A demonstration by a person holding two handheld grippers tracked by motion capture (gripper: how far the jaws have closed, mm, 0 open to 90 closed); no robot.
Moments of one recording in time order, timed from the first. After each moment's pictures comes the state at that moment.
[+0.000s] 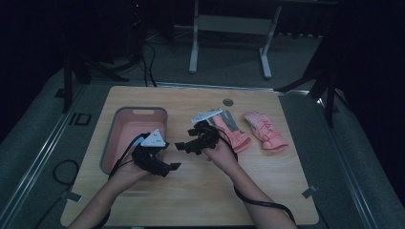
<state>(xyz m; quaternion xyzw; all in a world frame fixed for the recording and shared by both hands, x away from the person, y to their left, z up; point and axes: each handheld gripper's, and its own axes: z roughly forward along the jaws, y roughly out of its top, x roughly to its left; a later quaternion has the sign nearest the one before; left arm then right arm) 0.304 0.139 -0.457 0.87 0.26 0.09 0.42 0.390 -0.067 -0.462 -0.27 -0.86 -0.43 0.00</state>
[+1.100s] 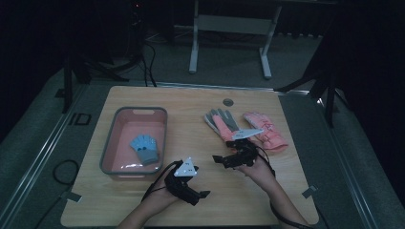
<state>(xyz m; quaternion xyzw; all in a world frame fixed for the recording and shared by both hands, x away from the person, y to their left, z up) 0.268 0.058 -0.528 0.86 0.23 0.05 0.45 0.361 -0.185 -0.490 -0.32 -0.84 -0.43 -0.05</state>
